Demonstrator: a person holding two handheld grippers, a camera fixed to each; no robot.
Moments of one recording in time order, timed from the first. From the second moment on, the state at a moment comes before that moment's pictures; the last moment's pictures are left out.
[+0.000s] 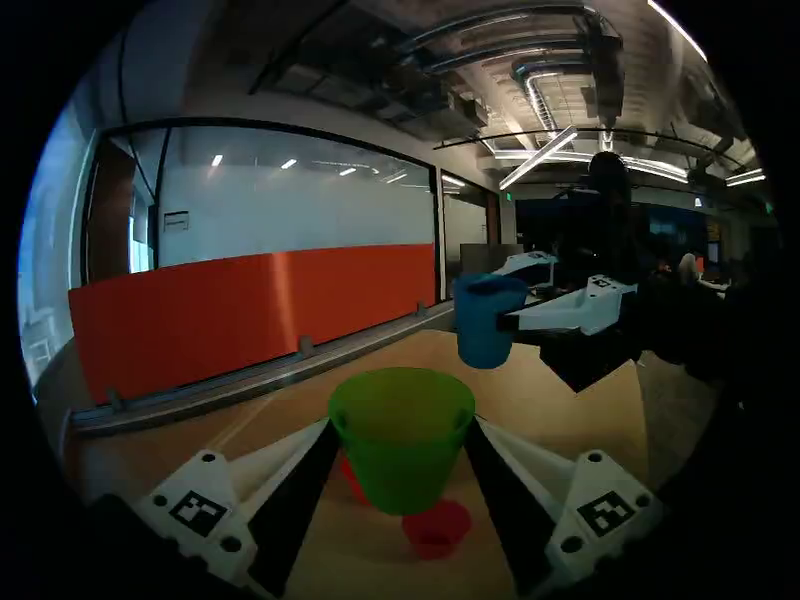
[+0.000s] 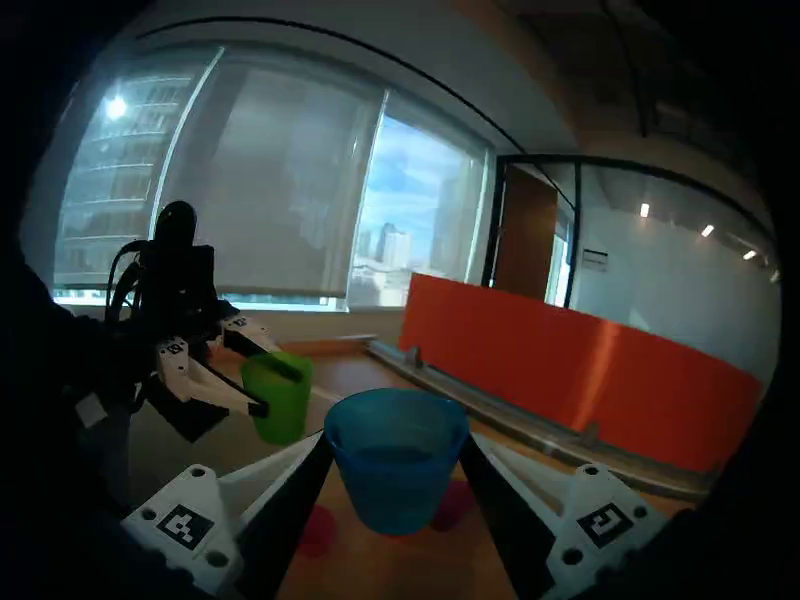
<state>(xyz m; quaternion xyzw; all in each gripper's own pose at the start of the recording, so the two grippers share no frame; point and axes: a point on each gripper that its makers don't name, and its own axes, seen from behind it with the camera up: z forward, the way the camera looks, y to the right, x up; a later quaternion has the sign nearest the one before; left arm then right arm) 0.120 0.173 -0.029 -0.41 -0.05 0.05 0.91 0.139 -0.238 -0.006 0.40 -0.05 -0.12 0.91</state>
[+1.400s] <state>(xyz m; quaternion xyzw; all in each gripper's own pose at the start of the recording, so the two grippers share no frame) 0.111 0.212 -0.054 -0.46 -0.04 0.05 0.89 0.188 -0.289 0.009 0.40 0.07 -0.34 0.85</state>
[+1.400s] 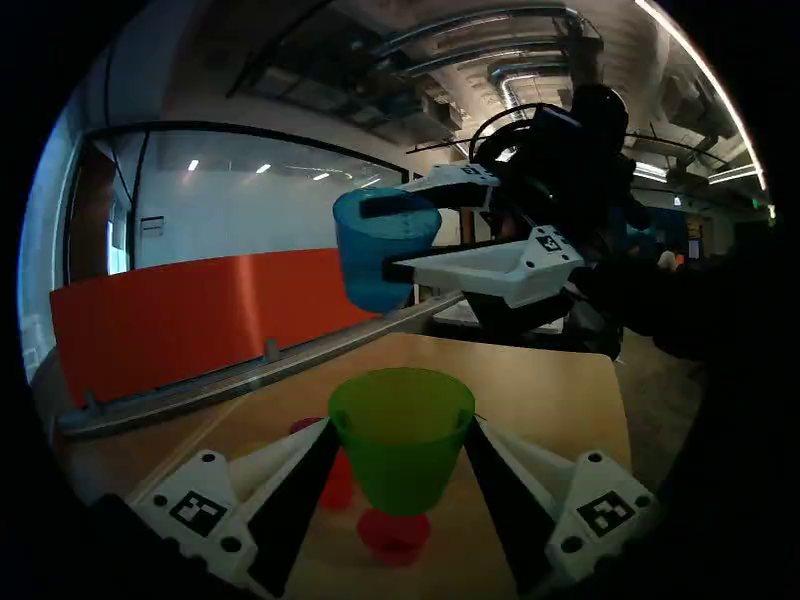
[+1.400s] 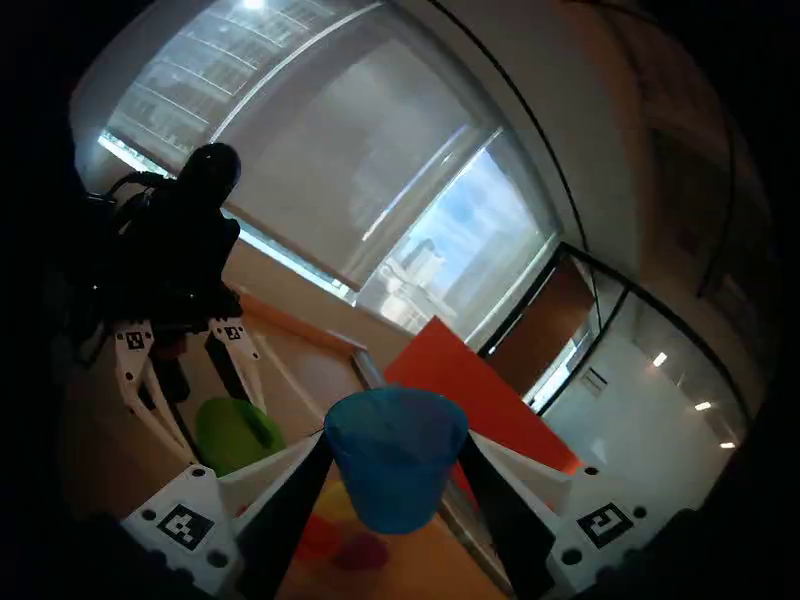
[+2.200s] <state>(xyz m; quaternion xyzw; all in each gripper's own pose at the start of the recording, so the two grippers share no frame) 0.118 0.220 -0.052 -0.46 -0.03 0.05 0.89 0.203 -0.304 0.003 0.38 0.13 -0.43 0.80</state>
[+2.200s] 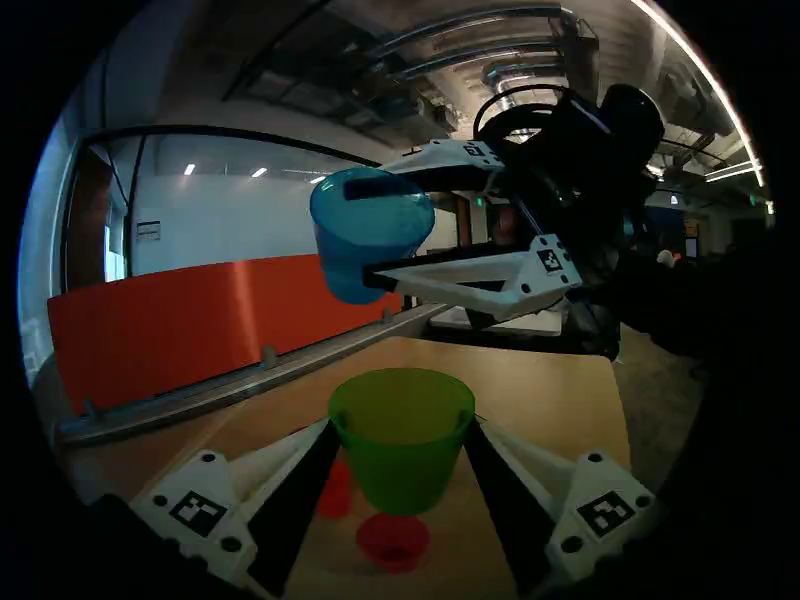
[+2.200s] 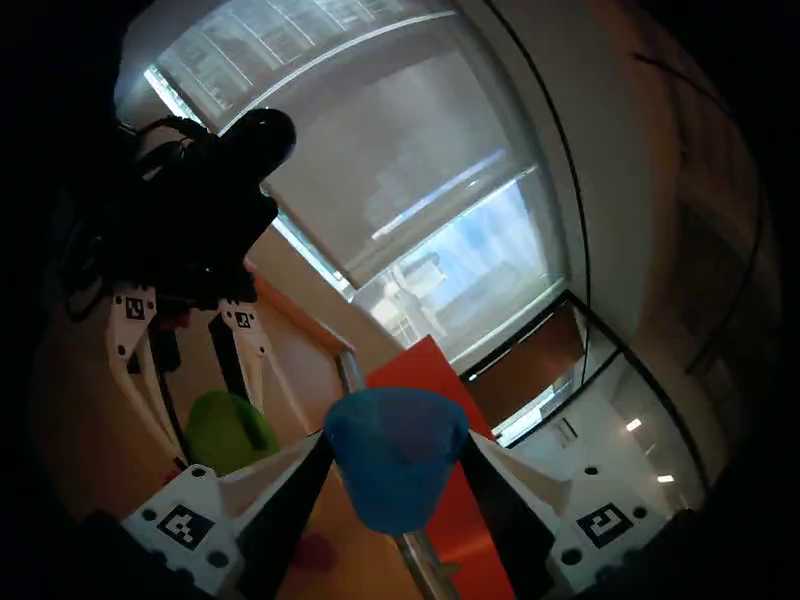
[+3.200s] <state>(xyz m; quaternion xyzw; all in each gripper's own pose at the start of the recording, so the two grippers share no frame) 0.126 0.222 -0.046 -0.46 -0.03 0.05 0.88 0.210 -0.305 0.001 0.36 0.17 -0.50 0.77</state>
